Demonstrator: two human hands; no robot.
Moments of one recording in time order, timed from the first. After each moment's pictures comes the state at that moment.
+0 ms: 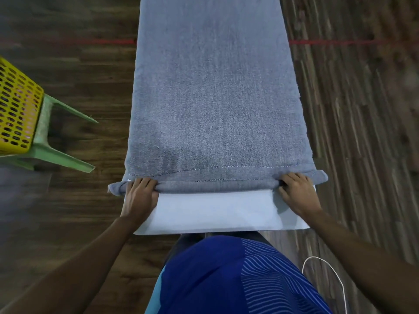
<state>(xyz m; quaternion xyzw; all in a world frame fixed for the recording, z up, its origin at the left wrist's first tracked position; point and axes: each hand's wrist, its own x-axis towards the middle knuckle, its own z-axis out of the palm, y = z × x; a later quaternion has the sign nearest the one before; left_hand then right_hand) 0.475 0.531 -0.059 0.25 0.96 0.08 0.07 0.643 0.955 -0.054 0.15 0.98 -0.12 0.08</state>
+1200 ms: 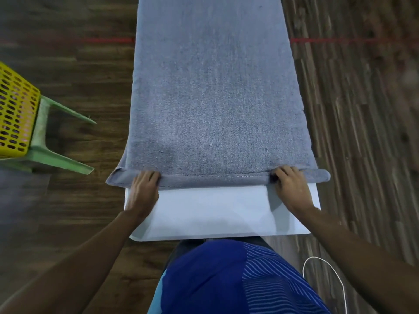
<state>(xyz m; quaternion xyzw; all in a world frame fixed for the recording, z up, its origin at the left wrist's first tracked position) 0.442 0.546 -0.068 0.27 0.95 0.14 0.02 0.608 0.943 -0.066 0.13 0.99 -0.09 -0.02</state>
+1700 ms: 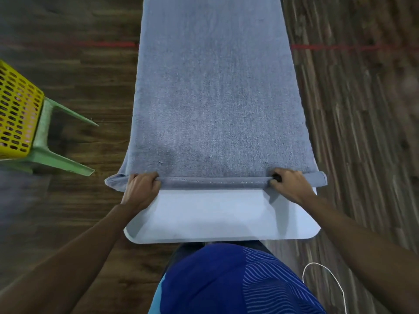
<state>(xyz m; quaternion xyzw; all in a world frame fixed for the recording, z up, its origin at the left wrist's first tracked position) 0.422 0.550 -0.045 0.21 0.96 0.12 0.17 0.578 0.958 -0.046 0.21 0.94 -0.17 0.20</state>
